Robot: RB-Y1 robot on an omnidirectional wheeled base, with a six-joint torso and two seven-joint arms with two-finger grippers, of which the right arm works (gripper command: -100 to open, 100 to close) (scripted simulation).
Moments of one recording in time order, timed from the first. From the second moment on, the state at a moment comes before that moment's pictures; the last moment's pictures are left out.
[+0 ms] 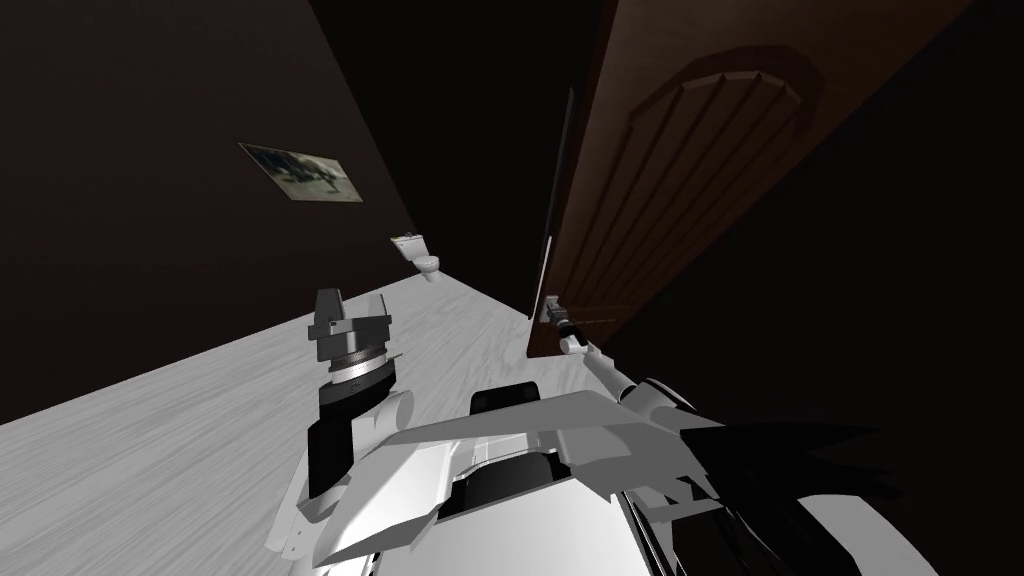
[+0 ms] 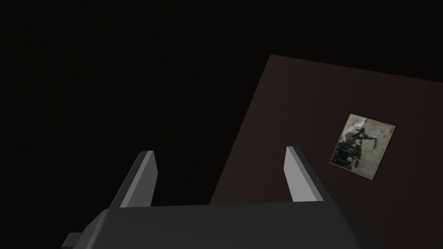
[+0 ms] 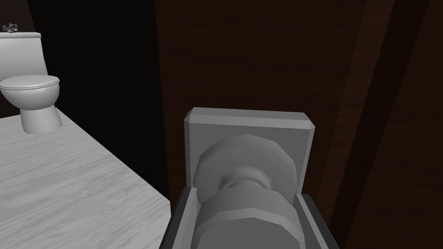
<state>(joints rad) -0.16 -0.49 0.32 -1.04 -0.78 -0.47 -1.39</state>
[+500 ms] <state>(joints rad) -0.11 -0.58 0.42 -1.11 -0.76 -0.50 -1.47</state>
